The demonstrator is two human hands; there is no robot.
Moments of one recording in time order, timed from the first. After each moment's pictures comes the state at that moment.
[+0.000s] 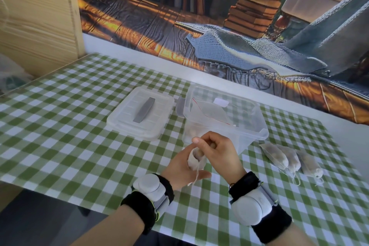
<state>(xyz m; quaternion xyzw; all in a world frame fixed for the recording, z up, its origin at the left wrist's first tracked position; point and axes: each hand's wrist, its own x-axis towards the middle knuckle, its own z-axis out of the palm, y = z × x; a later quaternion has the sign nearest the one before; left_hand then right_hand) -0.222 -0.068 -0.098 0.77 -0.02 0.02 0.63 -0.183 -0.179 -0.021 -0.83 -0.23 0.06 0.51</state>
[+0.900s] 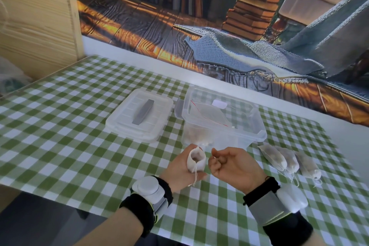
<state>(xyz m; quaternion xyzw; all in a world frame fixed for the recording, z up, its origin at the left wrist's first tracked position) -0.210 -0.069 -0.115 0.80 -0.03 0.05 0.59 -0.169 -0.213 -0.022 -0.44 0.19 0.41 0.78</state>
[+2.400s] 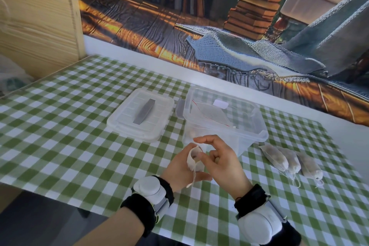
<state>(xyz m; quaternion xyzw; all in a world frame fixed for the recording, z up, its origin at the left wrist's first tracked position) -0.206 -0.071 -0.117 0.77 -0.01 0.05 0.64 -0.201 -0.195 -0.021 -0.83 -0.26 0.07 0.48</state>
